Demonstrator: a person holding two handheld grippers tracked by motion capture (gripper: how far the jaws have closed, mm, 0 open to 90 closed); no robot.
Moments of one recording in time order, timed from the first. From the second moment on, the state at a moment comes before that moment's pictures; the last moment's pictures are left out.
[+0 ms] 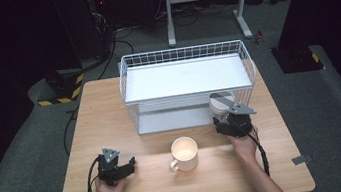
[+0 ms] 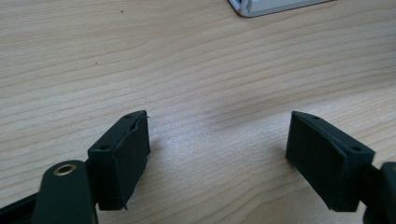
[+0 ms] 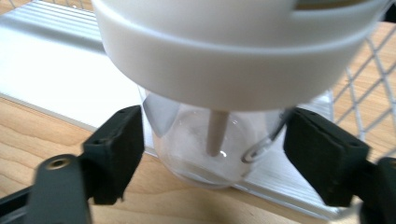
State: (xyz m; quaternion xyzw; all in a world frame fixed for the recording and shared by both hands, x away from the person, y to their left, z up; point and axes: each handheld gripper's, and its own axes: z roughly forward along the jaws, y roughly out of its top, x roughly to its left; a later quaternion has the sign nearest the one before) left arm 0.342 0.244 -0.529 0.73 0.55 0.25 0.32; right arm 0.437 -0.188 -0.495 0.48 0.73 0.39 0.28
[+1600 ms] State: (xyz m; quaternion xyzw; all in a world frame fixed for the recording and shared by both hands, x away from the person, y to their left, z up) left arm 0.343 0.243 -0.529 0.73 0.55 0.25 0.32; right arm 0.482 -0.155 -0.502 0.54 0.71 0.34 0.29
